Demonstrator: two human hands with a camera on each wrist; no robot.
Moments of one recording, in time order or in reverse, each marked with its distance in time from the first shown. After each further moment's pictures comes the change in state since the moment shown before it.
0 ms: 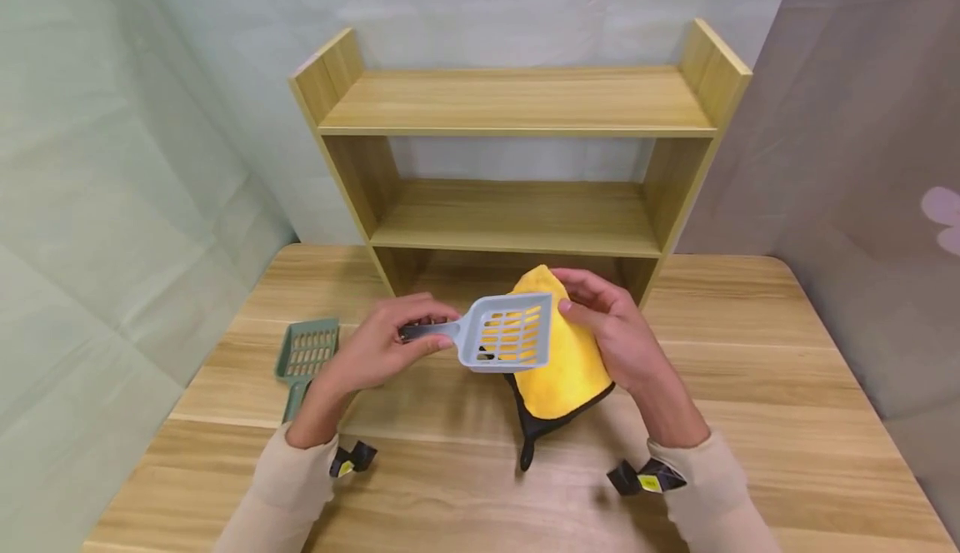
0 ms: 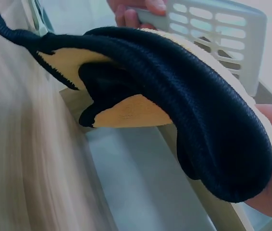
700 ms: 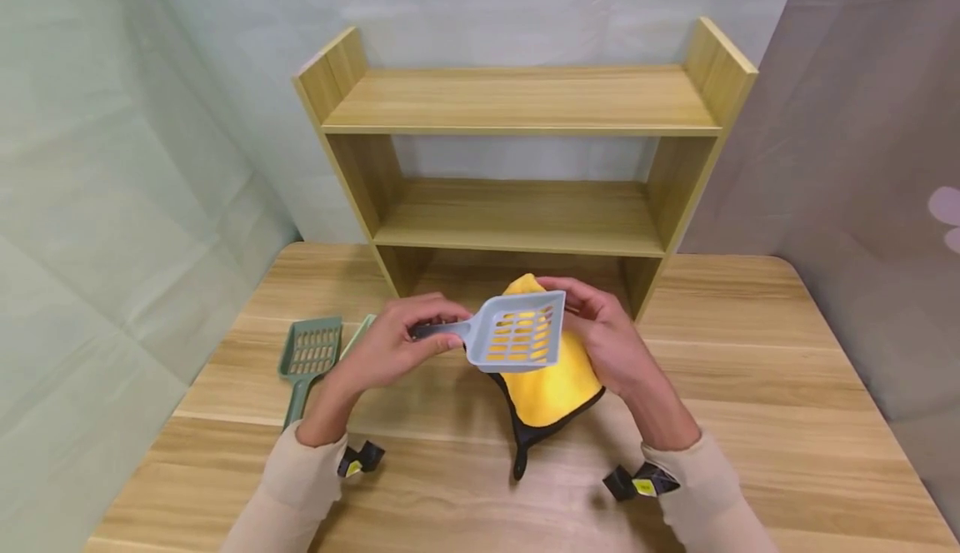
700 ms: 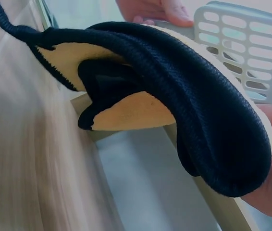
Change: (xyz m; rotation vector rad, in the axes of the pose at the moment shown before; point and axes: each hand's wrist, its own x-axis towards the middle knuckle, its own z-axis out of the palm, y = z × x) left_hand 0.004 0.003 0.007 -0.070 0.002 -0.007; right_hand 0.000 0.008 0.011 -0.002 -0.025 0.004
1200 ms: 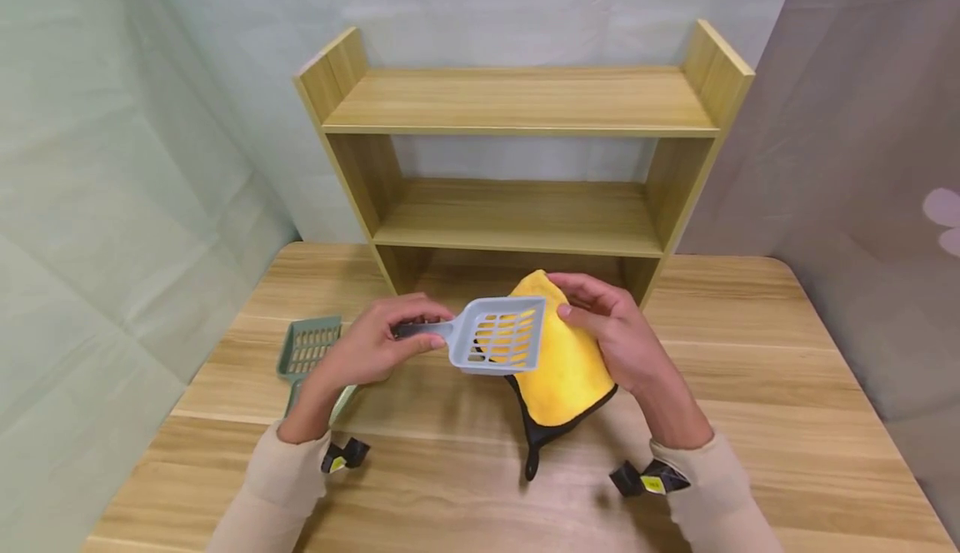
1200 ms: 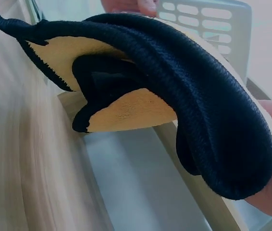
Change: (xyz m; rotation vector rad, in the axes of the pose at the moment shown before) left_hand -0.010 -0.006 -0.016 0.013 -0.016 -0.042; right_hand -0.004 -0.011 -0.010 0.015 -0.040 -0.023
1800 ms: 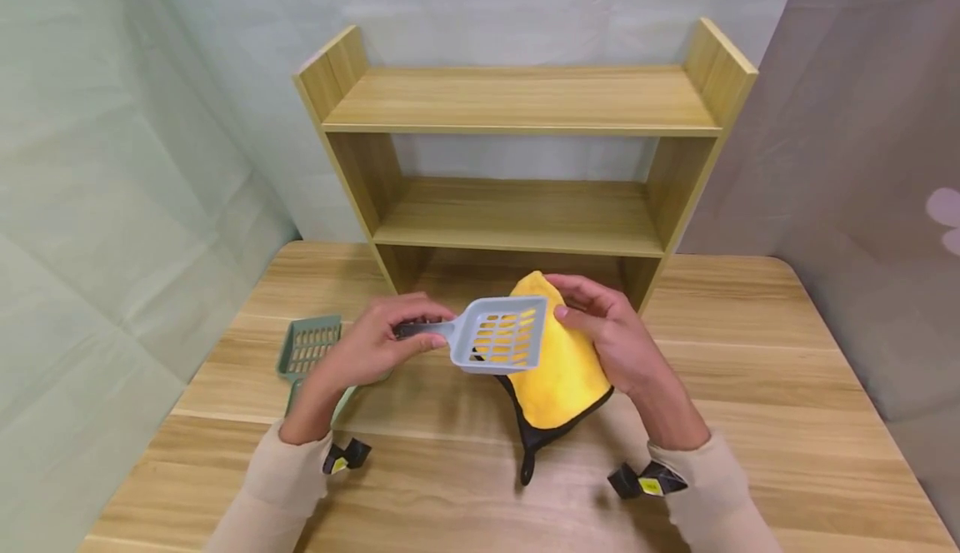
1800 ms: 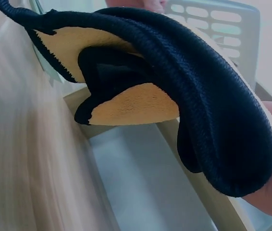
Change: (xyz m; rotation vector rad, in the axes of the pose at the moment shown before) left_hand 0.000 -0.002 0.001 0.025 -0.001 0.008; right_hand 0.001 0.006 0.003 0.029 0.002 0.030
